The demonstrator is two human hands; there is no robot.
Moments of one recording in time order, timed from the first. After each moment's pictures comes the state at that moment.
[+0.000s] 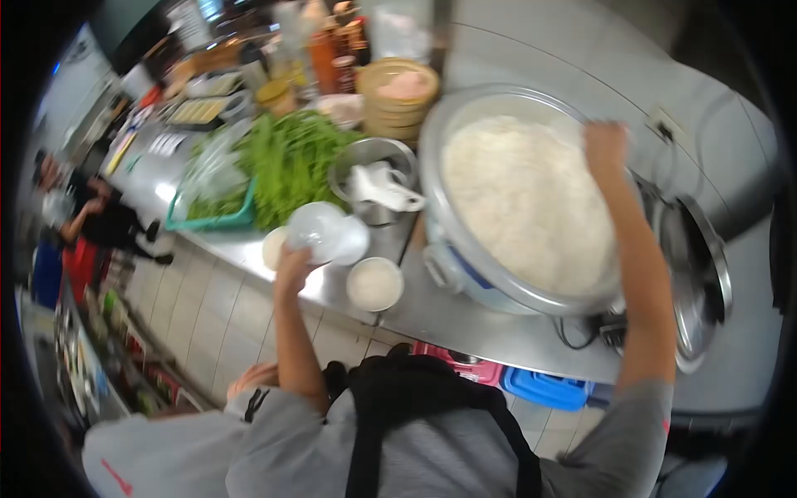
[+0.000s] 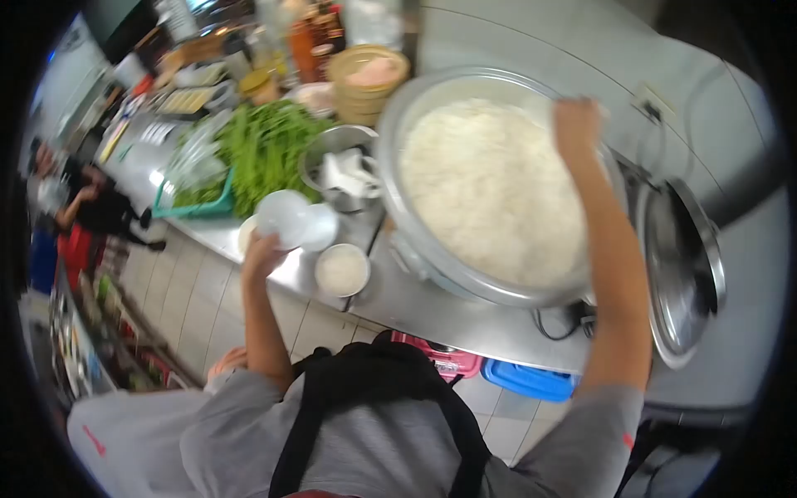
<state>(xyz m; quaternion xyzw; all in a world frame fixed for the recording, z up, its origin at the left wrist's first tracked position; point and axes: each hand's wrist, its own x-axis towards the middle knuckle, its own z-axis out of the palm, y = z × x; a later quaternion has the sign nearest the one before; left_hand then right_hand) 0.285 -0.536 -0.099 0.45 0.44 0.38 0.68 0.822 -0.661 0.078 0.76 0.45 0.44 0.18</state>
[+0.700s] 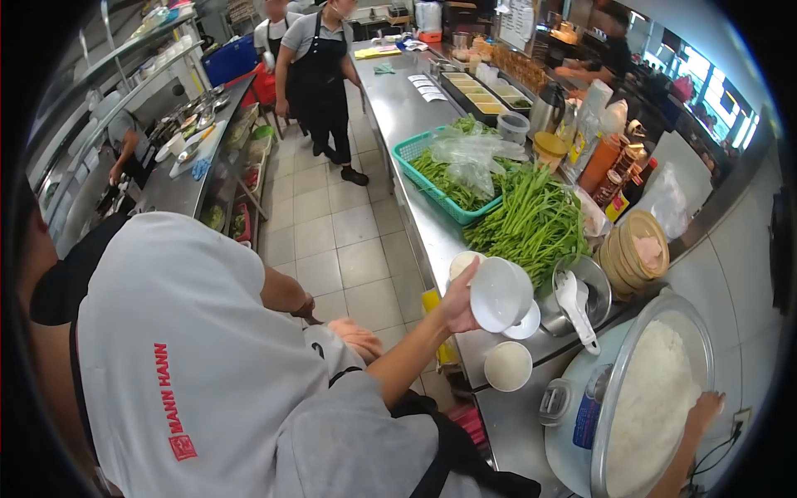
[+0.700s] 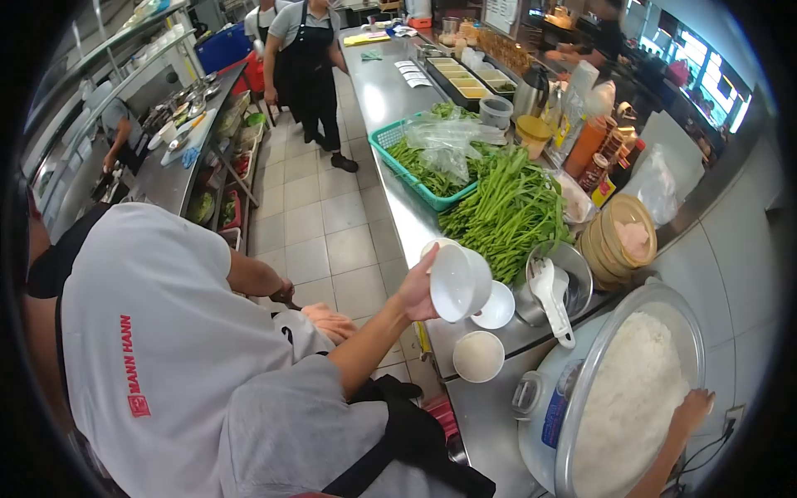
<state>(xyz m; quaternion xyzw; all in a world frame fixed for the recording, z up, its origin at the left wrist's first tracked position) 0.260 -0.573 -0.038 0.16 0.07 0.47 0.86 0.953 -0.658 0.017 0.75 0.53 0.35 0.20</state>
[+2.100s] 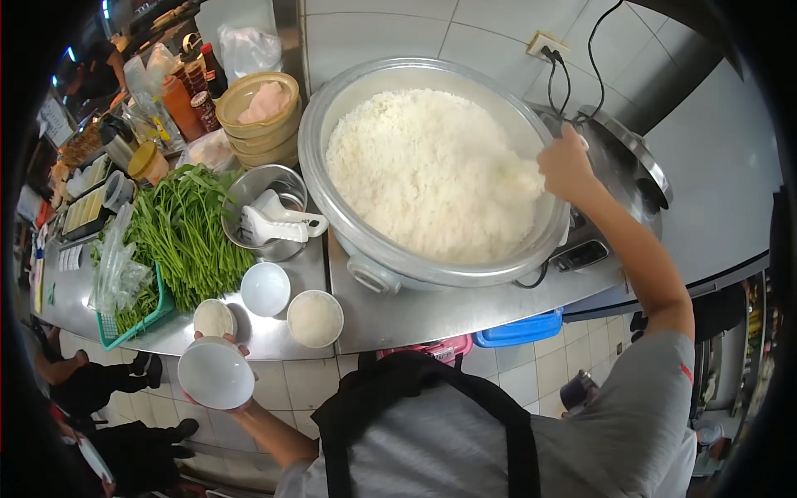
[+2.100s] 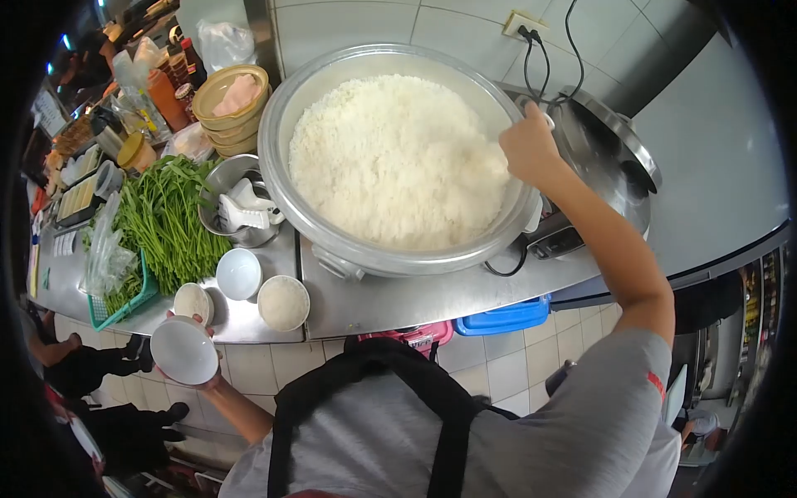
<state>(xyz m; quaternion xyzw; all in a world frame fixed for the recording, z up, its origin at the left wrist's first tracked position) 0.226 -0.575 -0.066 0.23 -0.03 0.44 0.87 0.744 -0.796 0.118 0.75 0.47 0.16 0.43</state>
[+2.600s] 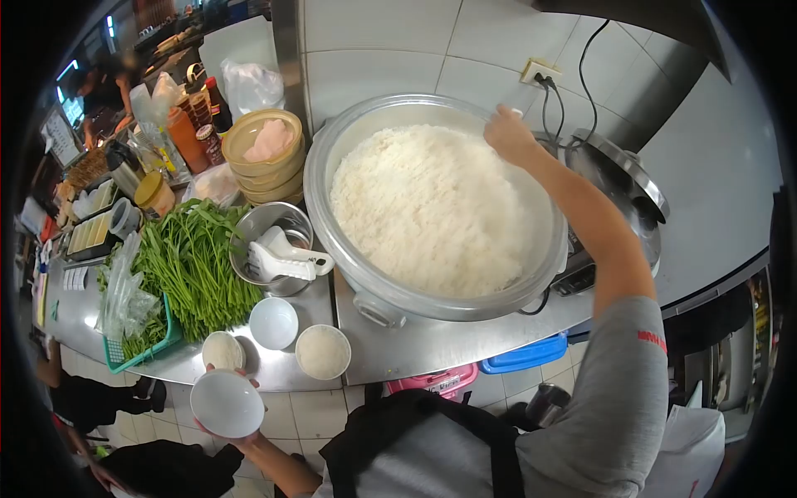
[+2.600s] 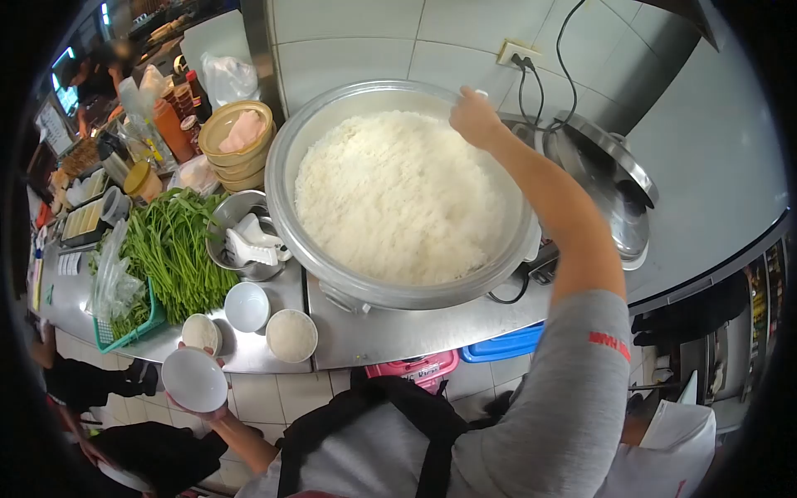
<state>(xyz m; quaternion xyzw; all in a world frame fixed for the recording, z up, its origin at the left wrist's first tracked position) 0.221 -0.575 -0.068 0.32 0.10 0.49 0.81 0.853 -0.705 0.085 0.64 0.57 0.37 0.35</state>
